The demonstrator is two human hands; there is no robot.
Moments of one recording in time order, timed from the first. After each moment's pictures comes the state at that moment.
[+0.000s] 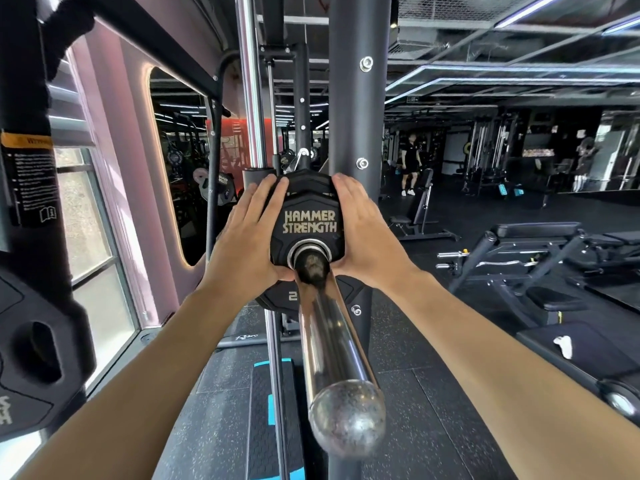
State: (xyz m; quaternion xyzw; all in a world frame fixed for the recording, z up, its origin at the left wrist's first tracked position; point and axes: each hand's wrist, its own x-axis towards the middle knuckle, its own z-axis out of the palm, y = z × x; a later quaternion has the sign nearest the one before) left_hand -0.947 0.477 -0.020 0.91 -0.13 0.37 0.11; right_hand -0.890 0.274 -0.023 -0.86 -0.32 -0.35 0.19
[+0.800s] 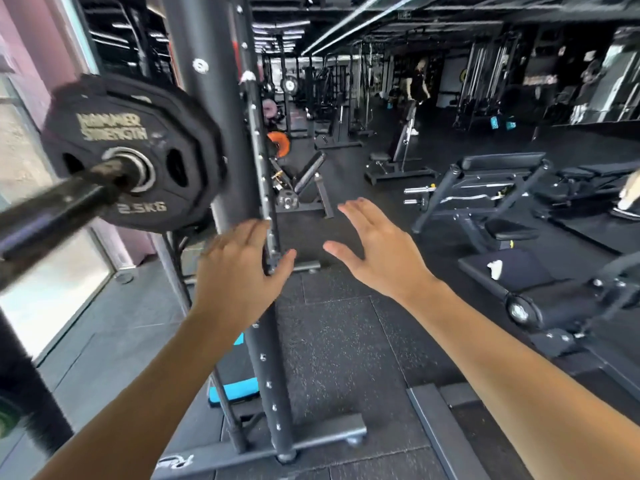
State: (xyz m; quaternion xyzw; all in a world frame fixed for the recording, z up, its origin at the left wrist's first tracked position) left_hand -1.017 0.214 -0.141 0.93 -0.05 0.36 0.06; right_hand -0.959 -0.006 -0.141 -0.91 -0.25 -0.30 0.16
